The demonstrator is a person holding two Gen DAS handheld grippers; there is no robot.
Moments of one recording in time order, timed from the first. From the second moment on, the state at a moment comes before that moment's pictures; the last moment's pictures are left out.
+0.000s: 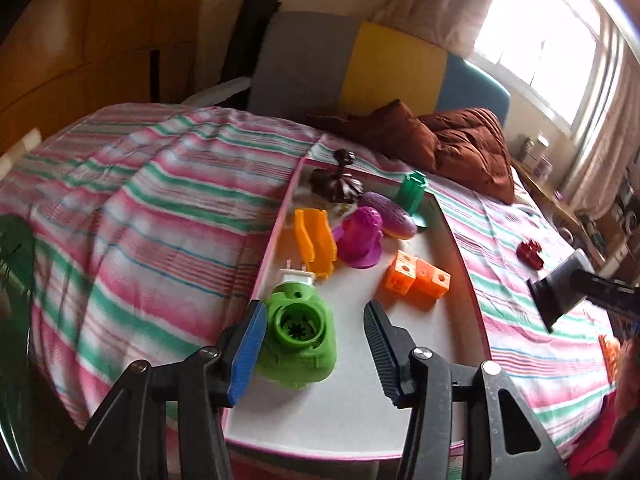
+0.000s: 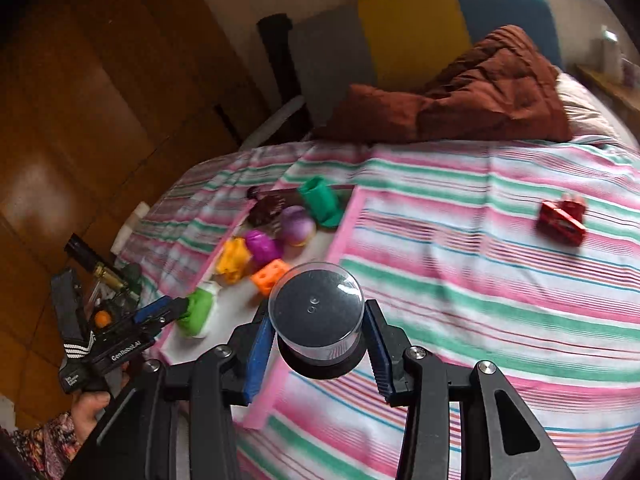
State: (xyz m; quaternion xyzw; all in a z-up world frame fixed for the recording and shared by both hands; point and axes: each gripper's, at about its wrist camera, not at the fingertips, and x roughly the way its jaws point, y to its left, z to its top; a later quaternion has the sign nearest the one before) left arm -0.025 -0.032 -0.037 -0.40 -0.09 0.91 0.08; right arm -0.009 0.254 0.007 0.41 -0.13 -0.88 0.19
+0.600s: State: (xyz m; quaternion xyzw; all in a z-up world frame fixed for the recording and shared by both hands) left arm -0.010 -0.049 -0.029 -0.39 -0.13 0.91 0.03; right arm -0.044 0.140 -0.021 0.45 -0.09 -0.86 0.23
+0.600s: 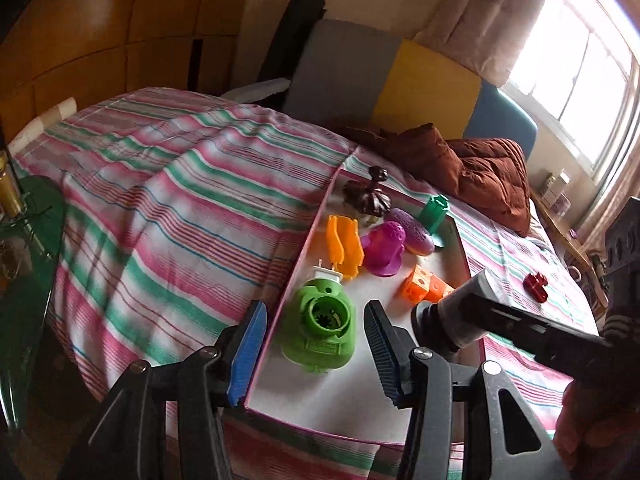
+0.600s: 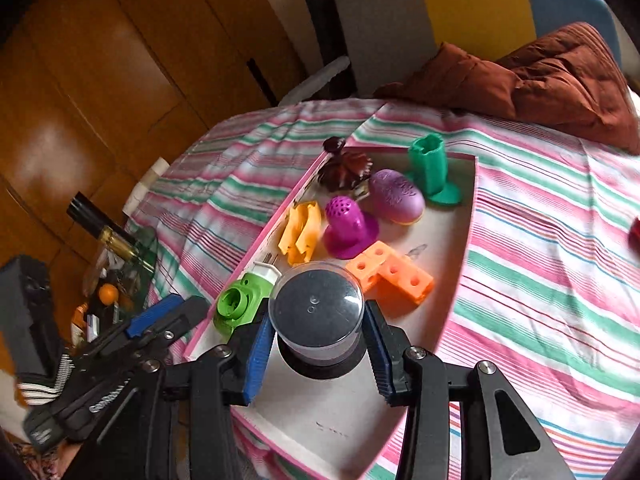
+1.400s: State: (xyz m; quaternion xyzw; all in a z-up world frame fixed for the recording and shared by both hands) left arm -0.010 -0.058 -0.028 -0.40 -0.16 0.90 0.02; right arm -0.071 0.102 -0.036 0.45 -0.04 -0.87 0.21
